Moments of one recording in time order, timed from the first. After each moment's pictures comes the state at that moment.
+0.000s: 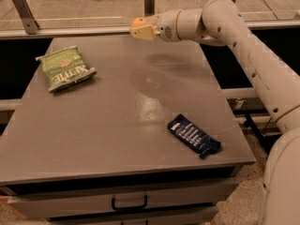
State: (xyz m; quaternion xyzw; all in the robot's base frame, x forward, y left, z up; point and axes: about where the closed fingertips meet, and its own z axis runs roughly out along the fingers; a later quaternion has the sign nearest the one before) arm 0.779 0.020 0.939 -0.42 0.67 0.28 0.55
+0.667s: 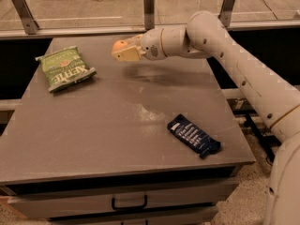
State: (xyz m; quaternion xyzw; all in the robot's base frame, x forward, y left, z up) arm 0.716 0.077 0.895 -0.48 0.65 0.35 0.48
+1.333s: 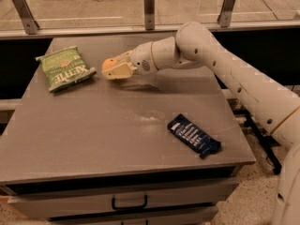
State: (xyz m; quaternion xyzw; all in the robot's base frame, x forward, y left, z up) arm 0.663 0.109 0.863 -0.51 0.64 0.38 0.43
